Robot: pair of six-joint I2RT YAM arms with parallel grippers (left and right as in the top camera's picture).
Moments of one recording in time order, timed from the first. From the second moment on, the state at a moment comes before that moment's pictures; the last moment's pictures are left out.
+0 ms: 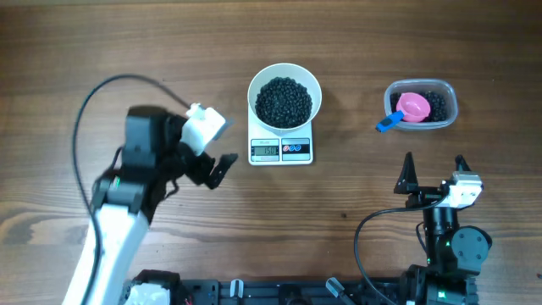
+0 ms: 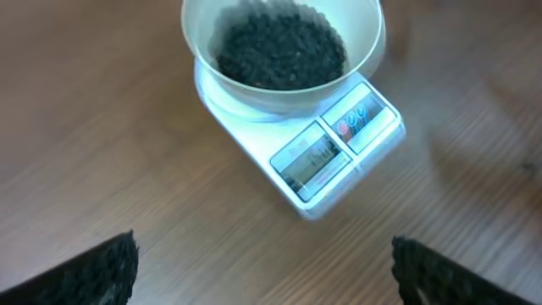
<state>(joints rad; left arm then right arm) -0.13 1.06 0.81 -0.56 0.40 0.43 -0.21 0.02 0.01 0.00 -0.15 0.04</state>
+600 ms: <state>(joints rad) 0.06 0.10 0.30 -0.31 0.28 0.19 -0.21 0.02 0.01 0.00 -0.15 0.04</state>
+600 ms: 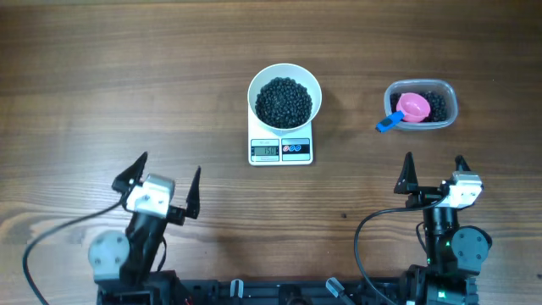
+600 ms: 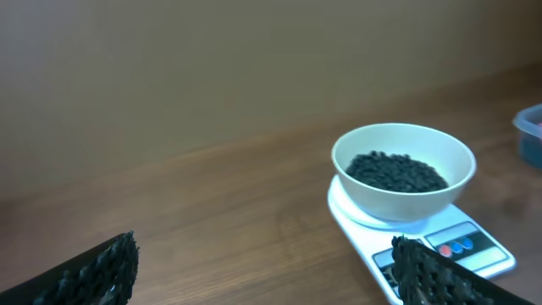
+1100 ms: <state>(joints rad) 0.08 0.01 0.05 0.10 0.17 0.17 -0.21 0.02 0.01 0.00 -0.15 0.04</state>
